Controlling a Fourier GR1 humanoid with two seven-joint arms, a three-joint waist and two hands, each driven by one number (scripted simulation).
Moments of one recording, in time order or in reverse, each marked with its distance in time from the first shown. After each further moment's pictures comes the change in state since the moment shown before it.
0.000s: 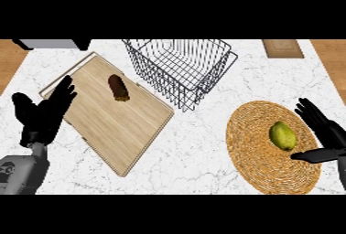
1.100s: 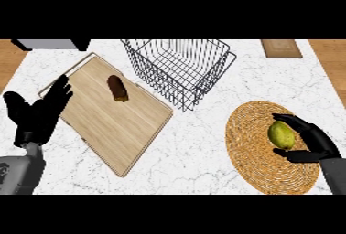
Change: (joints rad) left arm 0.005 -0.014 0.054 -0.021 -0.017 -0.042 0.031; right arm 0.011 0.060 0.089 -0.011 0.104 -0.135 -0.105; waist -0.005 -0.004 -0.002
